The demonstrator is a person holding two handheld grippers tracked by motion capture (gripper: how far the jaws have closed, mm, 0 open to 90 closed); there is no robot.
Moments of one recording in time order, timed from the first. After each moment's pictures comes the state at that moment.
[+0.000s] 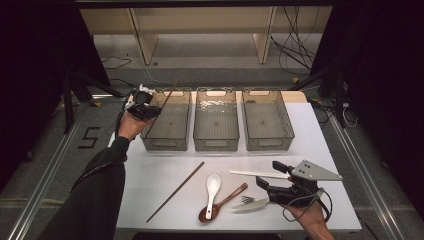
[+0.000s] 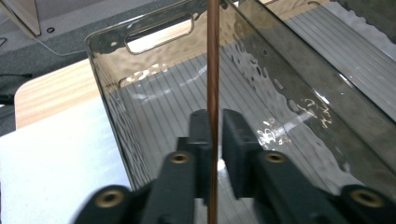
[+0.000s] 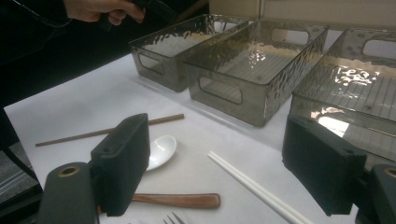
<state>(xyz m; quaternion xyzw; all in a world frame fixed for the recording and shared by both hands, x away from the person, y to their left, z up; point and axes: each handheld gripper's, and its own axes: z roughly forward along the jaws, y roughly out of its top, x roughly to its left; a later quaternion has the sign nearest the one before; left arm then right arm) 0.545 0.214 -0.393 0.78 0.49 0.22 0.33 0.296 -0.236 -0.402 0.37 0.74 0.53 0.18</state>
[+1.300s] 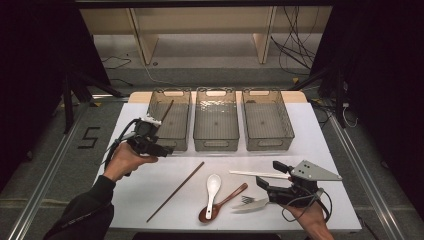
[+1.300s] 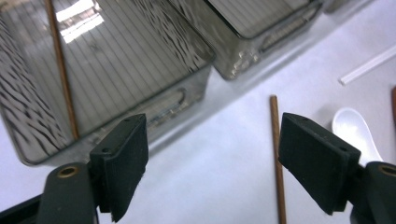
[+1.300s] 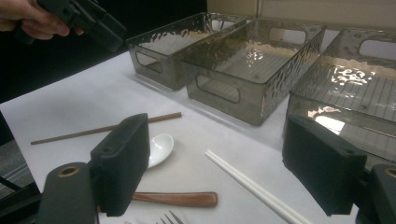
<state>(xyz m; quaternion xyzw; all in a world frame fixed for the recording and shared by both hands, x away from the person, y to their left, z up) 0.421 0.180 -0.383 0.84 0.43 0.11 0.30 0.295 -0.235 -0.401 0.37 0.75 0.52 0.19</state>
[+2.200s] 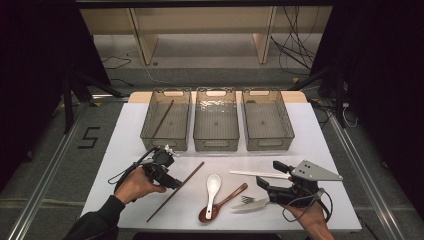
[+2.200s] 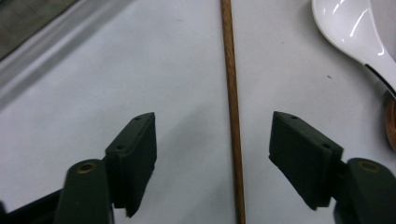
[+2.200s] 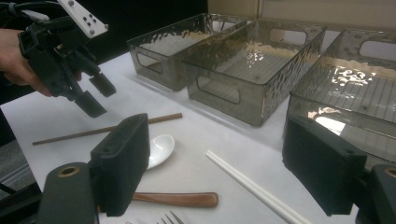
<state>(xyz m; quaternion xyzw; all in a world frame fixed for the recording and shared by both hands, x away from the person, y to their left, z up) 0.384 0.145 -0.437 0.90 0.40 0.04 0.18 0.295 -0.235 -0.401 0.37 0.75 0.52 0.19</state>
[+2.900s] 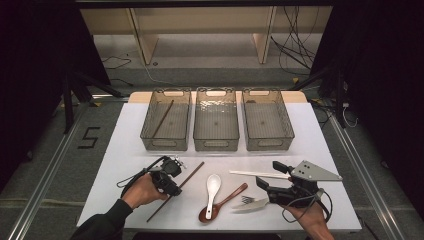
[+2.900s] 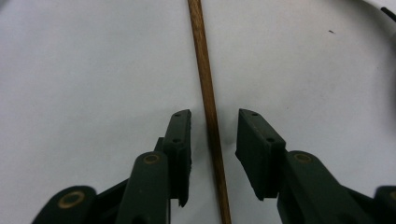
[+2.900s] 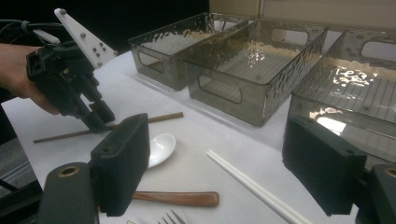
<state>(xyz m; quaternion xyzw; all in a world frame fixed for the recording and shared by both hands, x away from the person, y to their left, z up) 0.376 0.128 -0.459 0.92 0.37 0.02 0.14 0.294 -0.235 -0.400 0.36 0.75 0.52 0.19</state>
